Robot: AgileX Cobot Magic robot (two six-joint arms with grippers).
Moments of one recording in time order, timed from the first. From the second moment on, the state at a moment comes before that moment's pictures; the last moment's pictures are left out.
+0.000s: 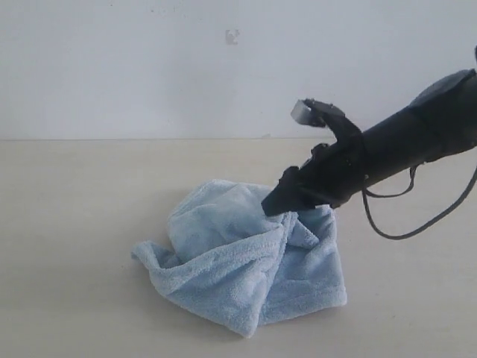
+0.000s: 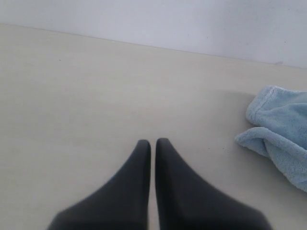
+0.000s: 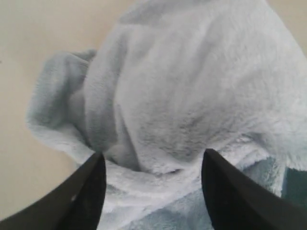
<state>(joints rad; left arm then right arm) 0.03 0.00 0.00 0.04 0.36 -0.20 0.23 1.86 -1.17 1.06 0.80 -1.10</state>
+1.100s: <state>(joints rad) 0.03 0.00 0.00 -0.34 -0.06 -0.43 0.40 1.50 -0.83 0.82 0.71 -0.84</state>
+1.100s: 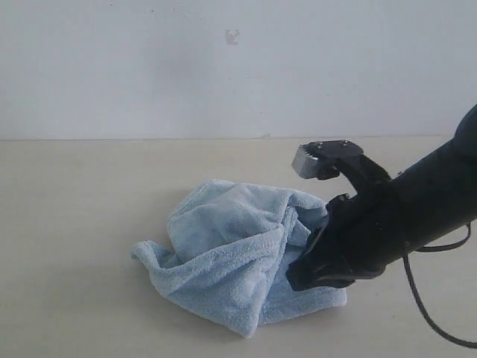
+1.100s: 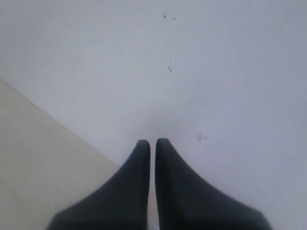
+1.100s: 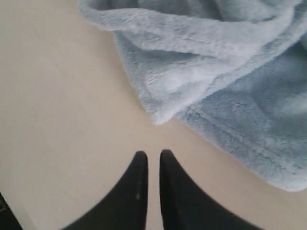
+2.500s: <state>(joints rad) -0.29 1.20 -0.55 0.60 -0.20 -0.18 0.46 1.50 -0.83 0.77 0.51 -0.88</state>
